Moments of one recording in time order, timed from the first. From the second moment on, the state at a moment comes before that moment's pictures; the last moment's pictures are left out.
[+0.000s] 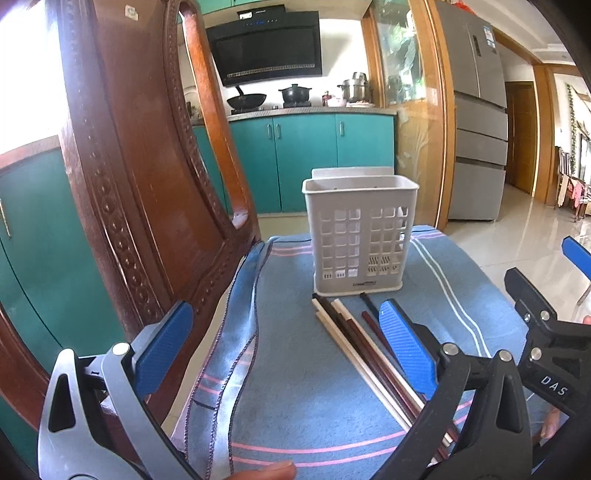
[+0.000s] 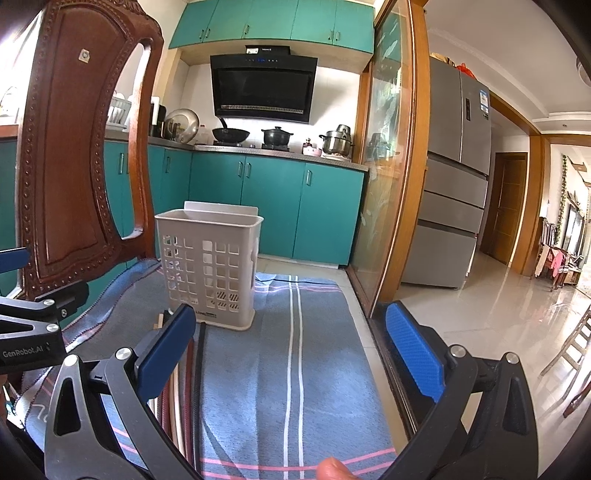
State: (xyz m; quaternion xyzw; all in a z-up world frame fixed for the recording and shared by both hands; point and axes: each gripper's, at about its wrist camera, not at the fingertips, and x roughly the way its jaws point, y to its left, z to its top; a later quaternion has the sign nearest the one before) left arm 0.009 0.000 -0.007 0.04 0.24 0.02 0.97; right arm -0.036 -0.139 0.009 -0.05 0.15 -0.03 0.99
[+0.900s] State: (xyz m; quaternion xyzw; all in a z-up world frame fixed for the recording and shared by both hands) left arm 0.041 -0.004 -0.070 0.04 0.43 -0.02 0.90; right arm 0.044 -0.158 -0.036 -0.01 0.38 -0.01 0.92
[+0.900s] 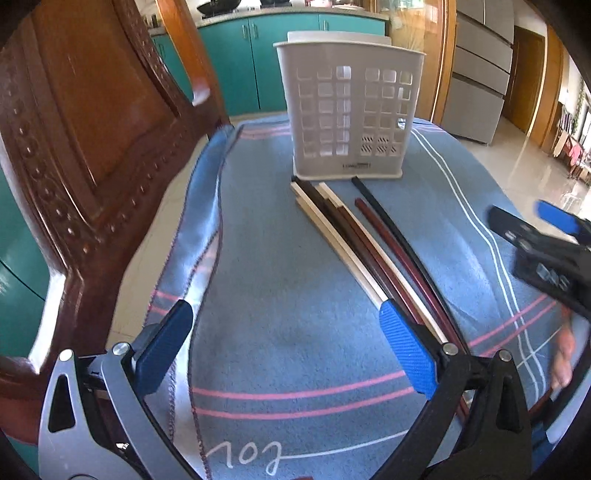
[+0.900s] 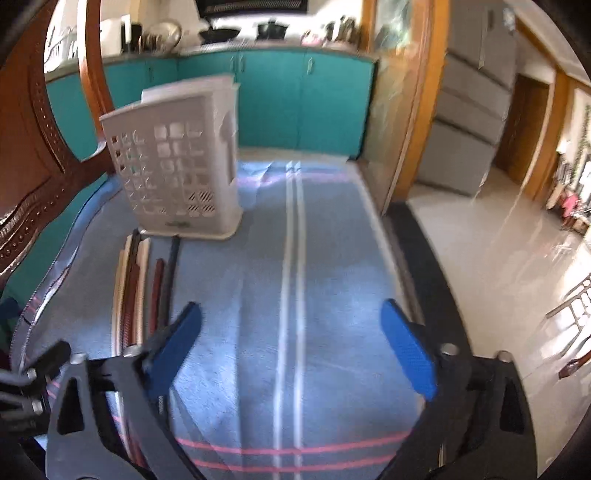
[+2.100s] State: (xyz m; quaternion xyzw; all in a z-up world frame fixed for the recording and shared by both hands) left arm 0.055 0.004 -0.089 0.02 0.47 -0.02 0.88; right arm 0.095 -0.110 -0.081 0.00 0.49 0.07 0.87
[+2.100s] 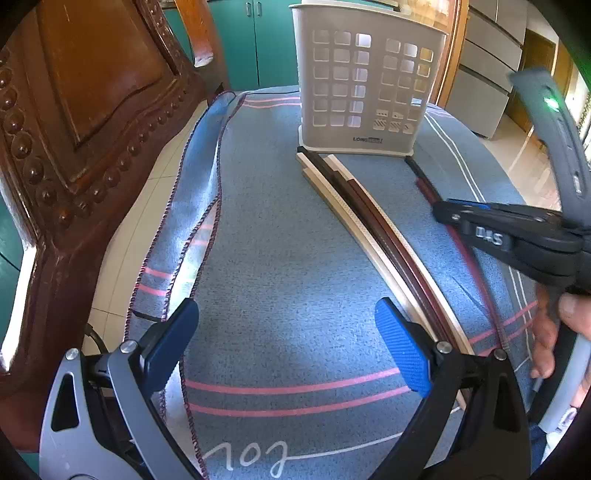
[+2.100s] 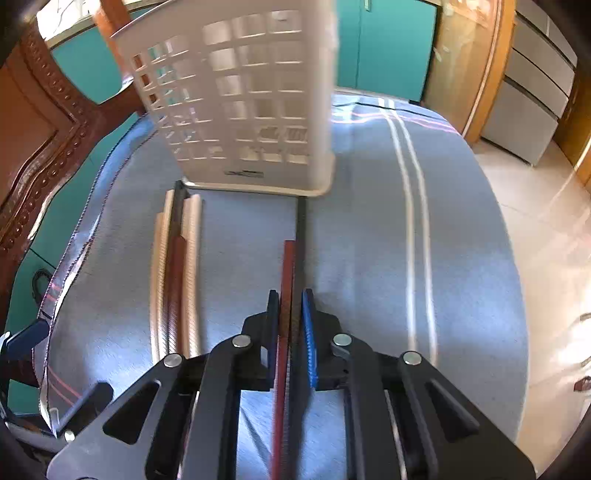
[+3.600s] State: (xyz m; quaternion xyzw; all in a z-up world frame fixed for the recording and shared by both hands) left arm 0.104 -0.015 -0.107 0.01 0.46 -0.03 0.89; right arm 0.095 -0.178 -0.071 0.10 0.49 0.03 0.86
